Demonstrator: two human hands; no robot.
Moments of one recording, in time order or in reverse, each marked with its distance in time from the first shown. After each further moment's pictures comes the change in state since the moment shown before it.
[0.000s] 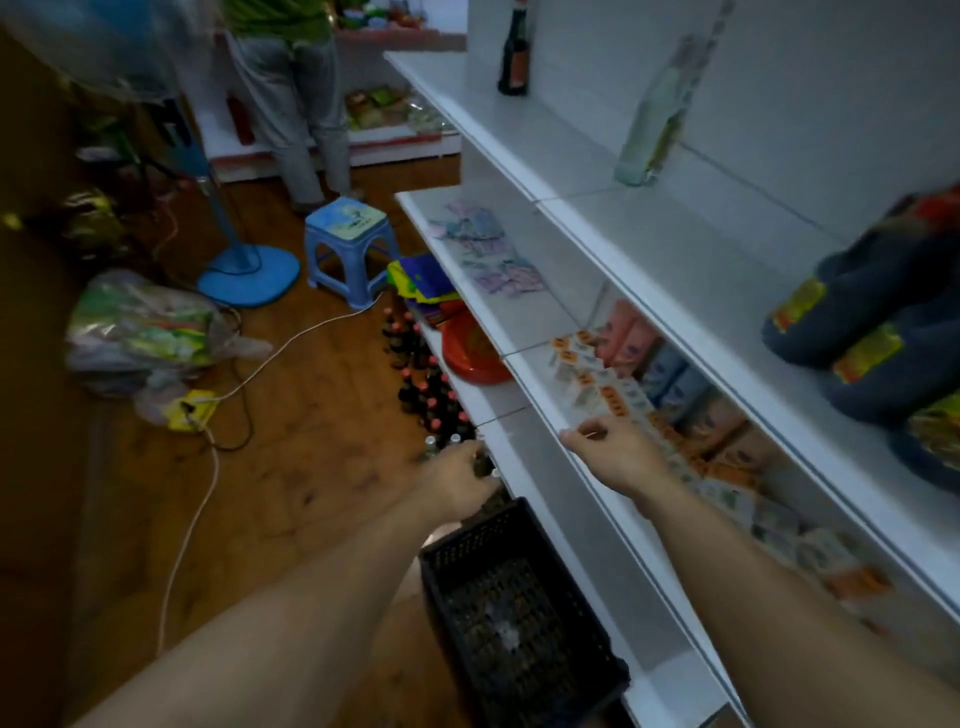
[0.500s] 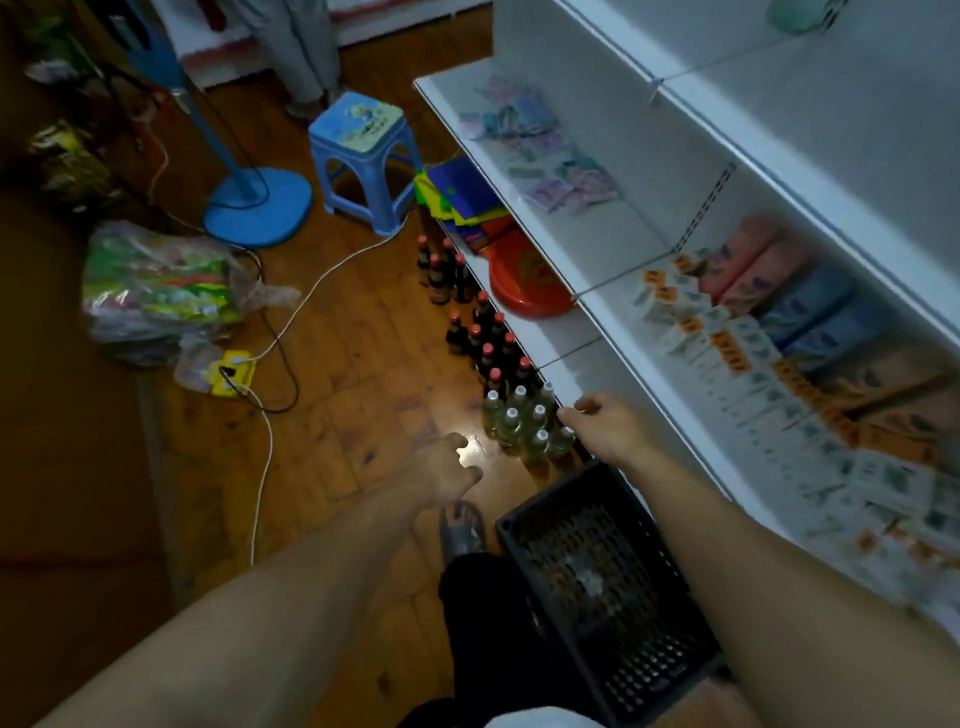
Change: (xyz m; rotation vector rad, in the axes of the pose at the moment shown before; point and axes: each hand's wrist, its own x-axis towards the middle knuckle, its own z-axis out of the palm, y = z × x) left_hand 0.120 -0.158 -0.073 0.105 -0.251 -0.281; right_hand 0.136 -0.078 0.141 0.073 -0.163 0.173
